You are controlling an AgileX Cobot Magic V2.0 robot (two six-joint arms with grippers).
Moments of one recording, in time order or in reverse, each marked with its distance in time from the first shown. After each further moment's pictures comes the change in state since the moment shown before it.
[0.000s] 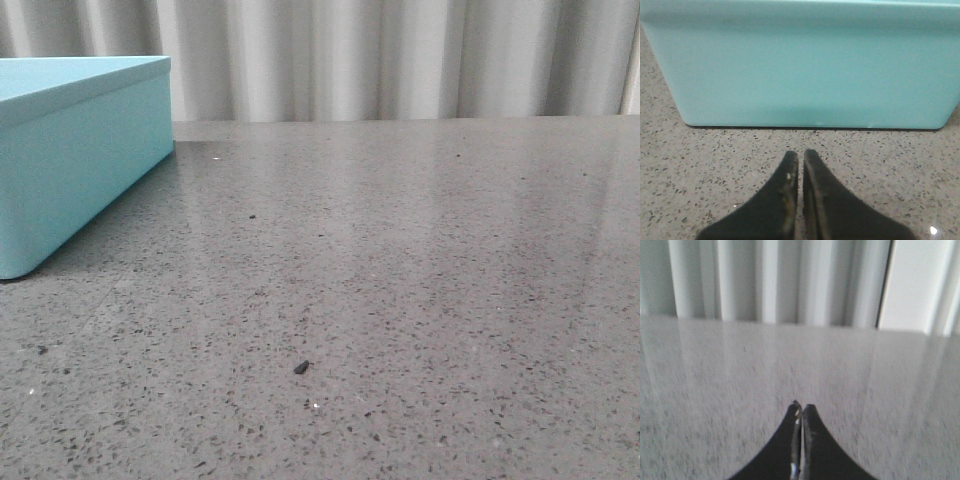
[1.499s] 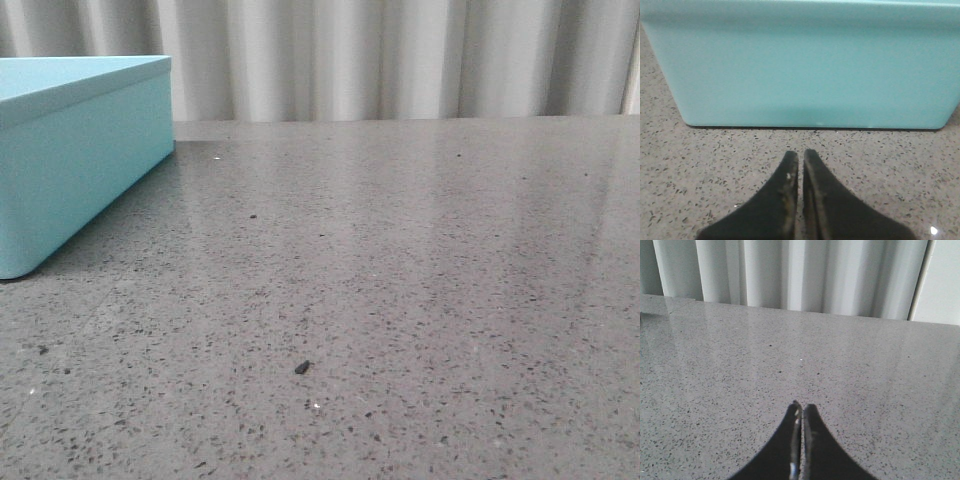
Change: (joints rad) left arm 0.000 0.000 0.000 0.000 -0.001 0.001; right arm 0.095 0.282 -0.208 0.000 0.024 0.000
